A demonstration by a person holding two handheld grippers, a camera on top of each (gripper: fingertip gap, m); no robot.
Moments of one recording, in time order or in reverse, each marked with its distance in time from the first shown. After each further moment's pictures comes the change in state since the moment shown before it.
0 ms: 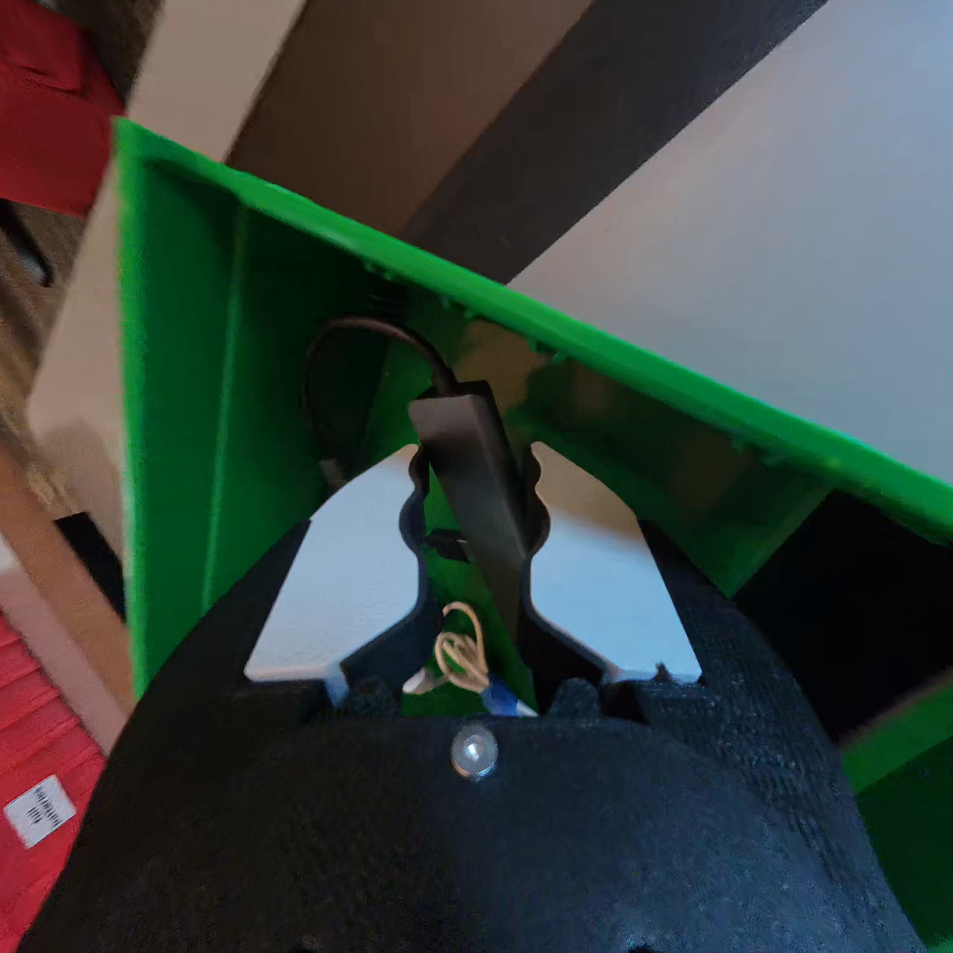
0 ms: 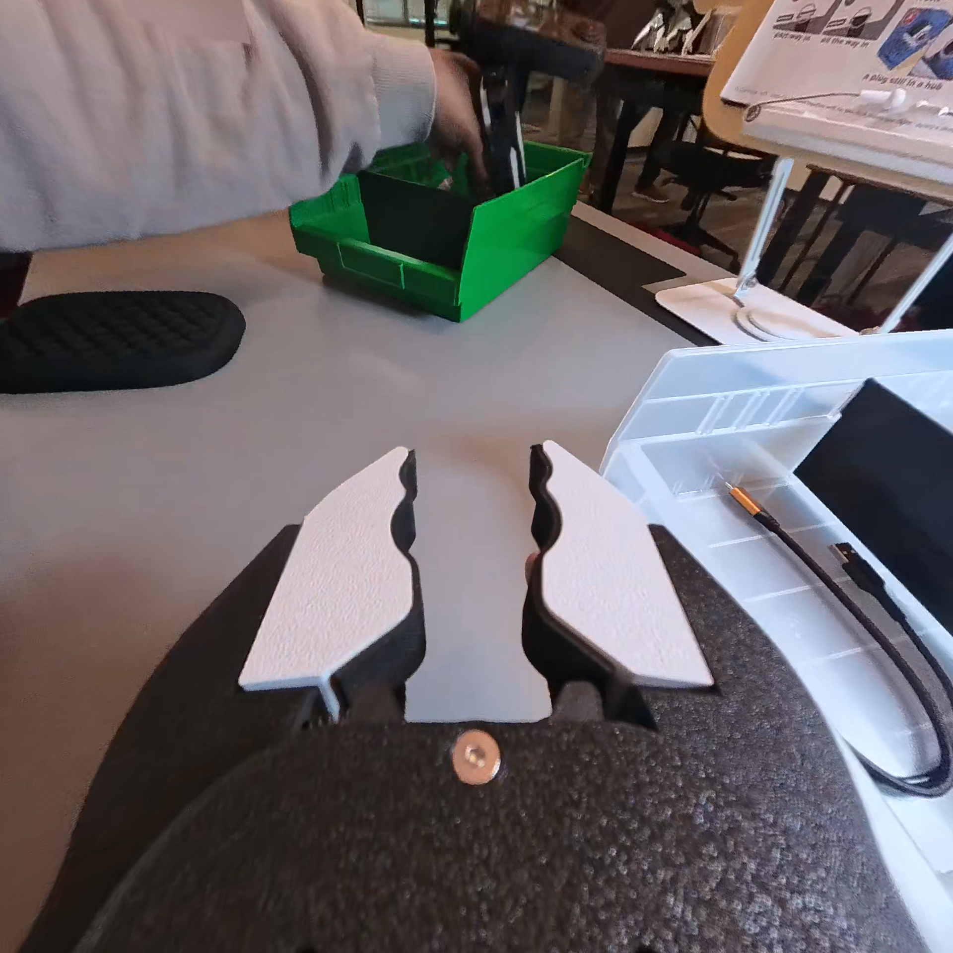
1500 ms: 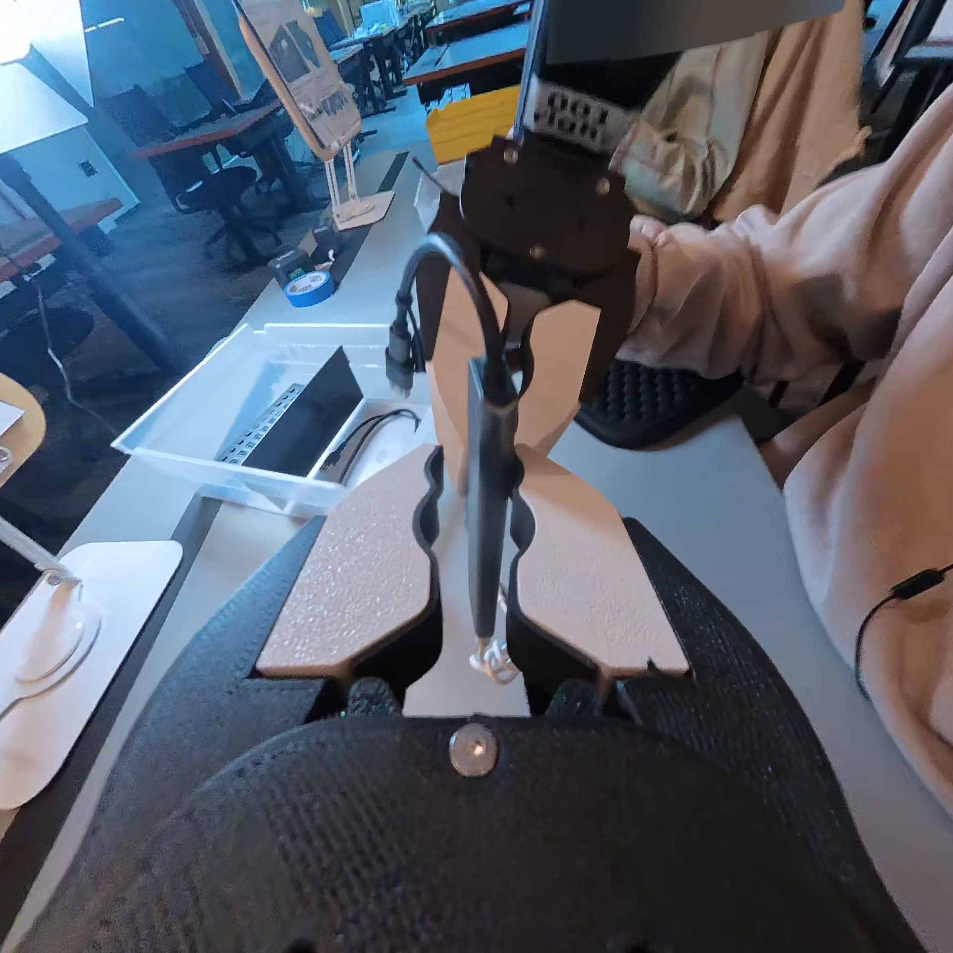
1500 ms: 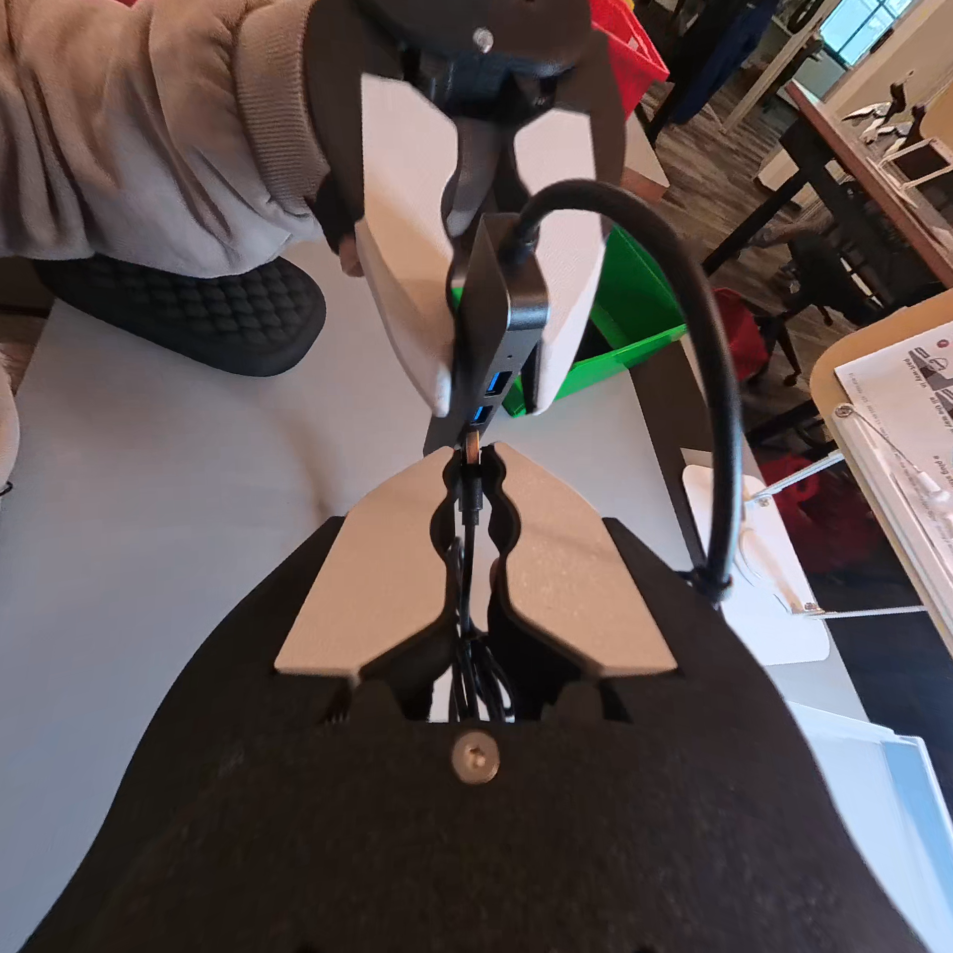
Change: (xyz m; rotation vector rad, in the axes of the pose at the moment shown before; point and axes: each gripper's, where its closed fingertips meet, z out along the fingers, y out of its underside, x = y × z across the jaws) left arm 0.303 -0.019 -0.325 1.187 0.785 0.523; right arm -0.054 -0.101 0.045 -0.157 -0.227 -0.471
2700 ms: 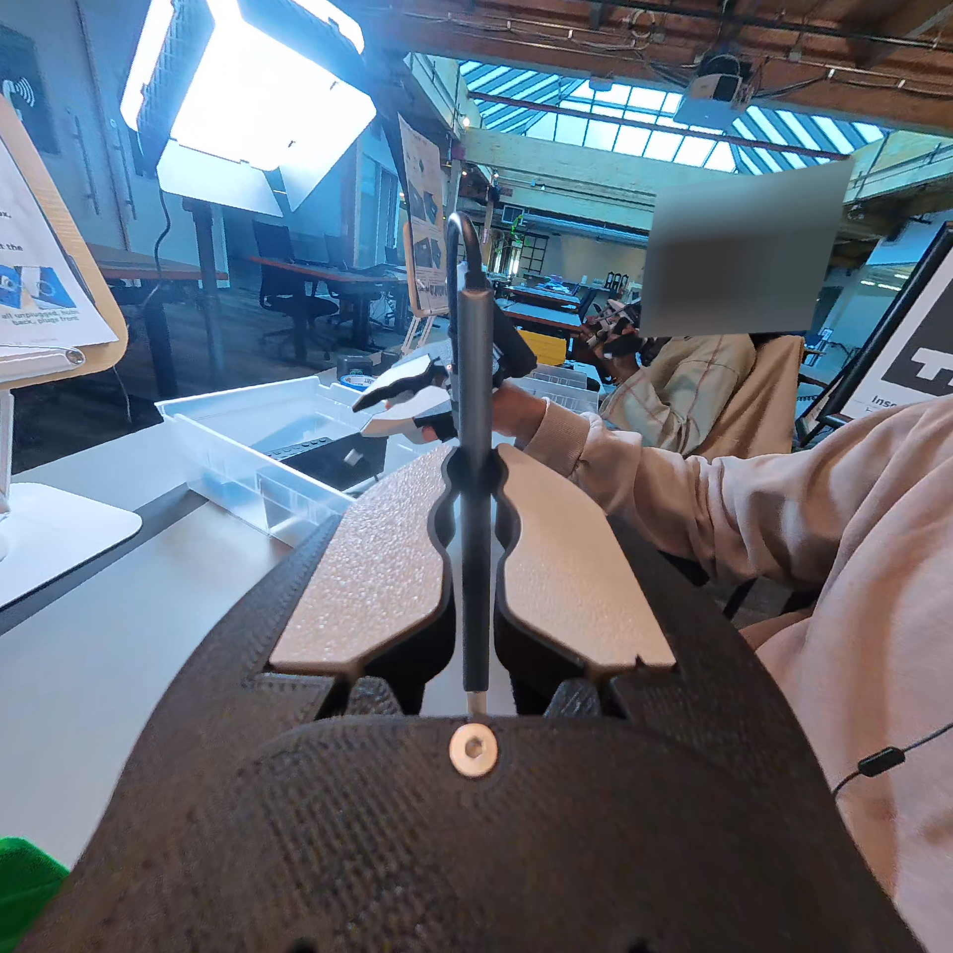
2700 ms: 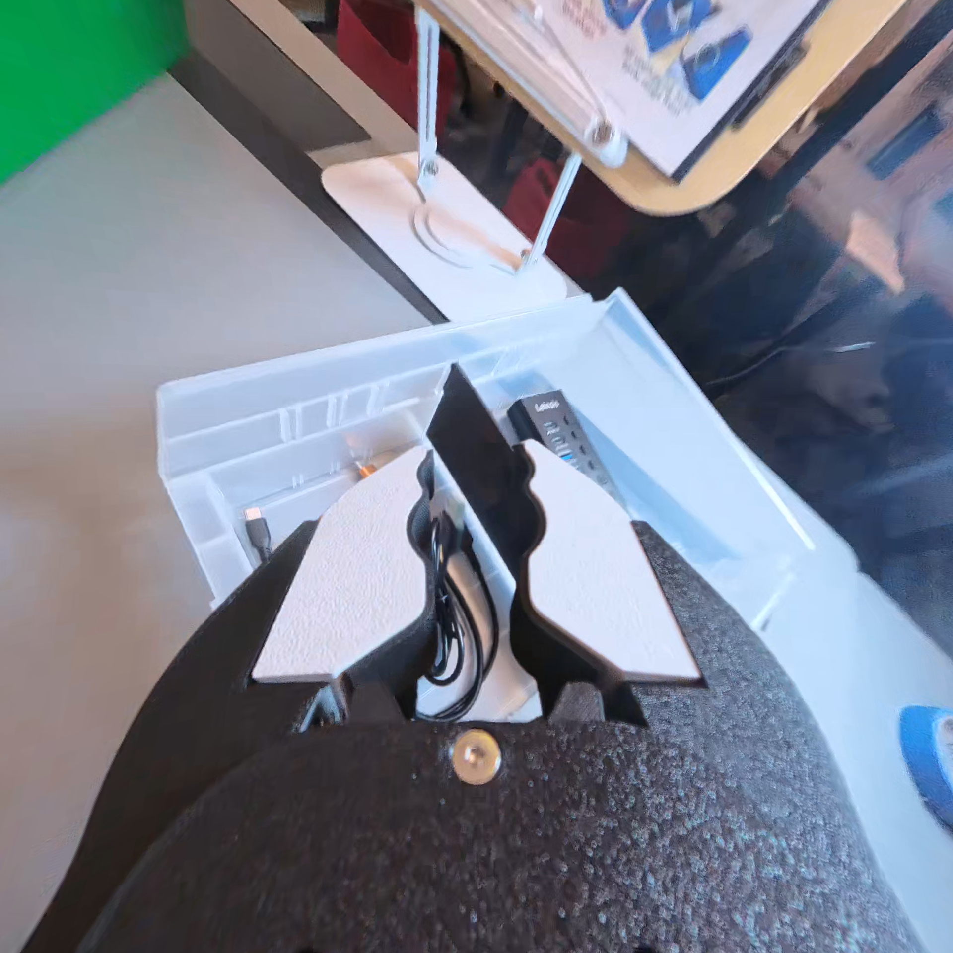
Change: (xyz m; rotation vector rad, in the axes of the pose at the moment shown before) left arm -0.044 0.006 -0.041 0.415 -0.107 -0.394; right arm 0.162 0.188 -0.073 -0.312 0.596 0.382
